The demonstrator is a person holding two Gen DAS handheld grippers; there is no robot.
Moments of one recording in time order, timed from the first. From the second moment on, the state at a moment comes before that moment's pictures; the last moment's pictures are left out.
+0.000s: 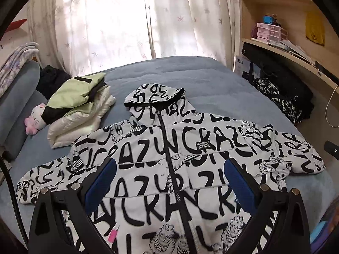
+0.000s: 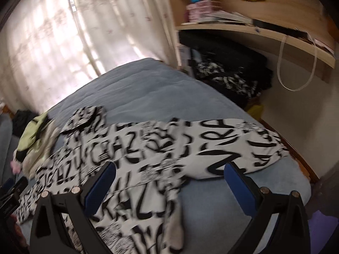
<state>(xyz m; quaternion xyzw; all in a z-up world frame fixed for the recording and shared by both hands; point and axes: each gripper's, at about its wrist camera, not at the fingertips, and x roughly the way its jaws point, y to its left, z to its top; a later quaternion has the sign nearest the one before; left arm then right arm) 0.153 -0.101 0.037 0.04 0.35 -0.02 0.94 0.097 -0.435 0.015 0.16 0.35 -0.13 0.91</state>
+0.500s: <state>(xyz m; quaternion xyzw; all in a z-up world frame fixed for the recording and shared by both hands) 0.241 -0.155 -0.033 0.03 0.38 -0.04 0.92 0.107 -0.573 -0.105 0.35 0.44 -0.23 0.80</state>
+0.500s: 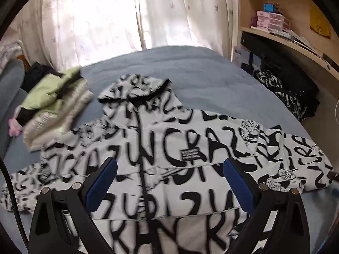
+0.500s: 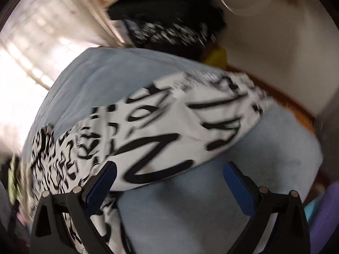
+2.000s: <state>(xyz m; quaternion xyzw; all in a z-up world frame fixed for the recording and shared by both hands) 0.244 -0.010 -0.078 -0.12 0.42 -0.01 0.90 0.240 -0.294 -0.058 0.09 0.42 0.14 0.89</state>
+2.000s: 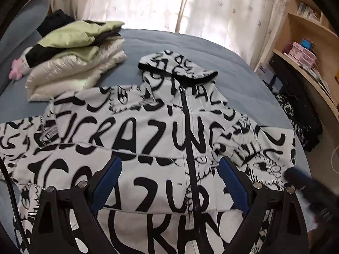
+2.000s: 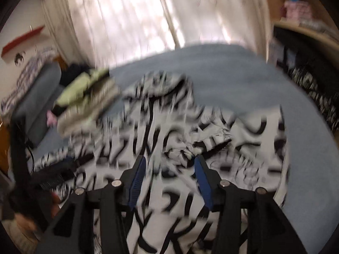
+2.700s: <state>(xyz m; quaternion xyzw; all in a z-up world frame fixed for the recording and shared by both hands) 0.306 -0.155 -0.113 0.14 0.44 -0.18 0.87 0.168 -0.334 -0.138 0.20 0.46 0.06 0.86</state>
